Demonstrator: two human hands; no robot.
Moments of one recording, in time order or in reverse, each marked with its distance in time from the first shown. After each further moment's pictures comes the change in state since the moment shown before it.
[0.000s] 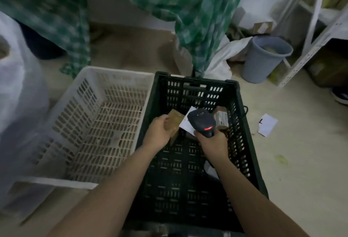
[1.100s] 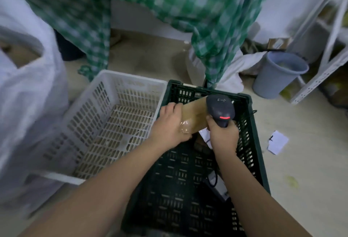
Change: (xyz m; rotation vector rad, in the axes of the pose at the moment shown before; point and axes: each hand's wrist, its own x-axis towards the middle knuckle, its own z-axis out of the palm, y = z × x) left_hand -0.008 0.040 -0.040 0.506 0.071 0.316; right_hand 0.020 -0.049 0.011 0.231 0.193 -0.059
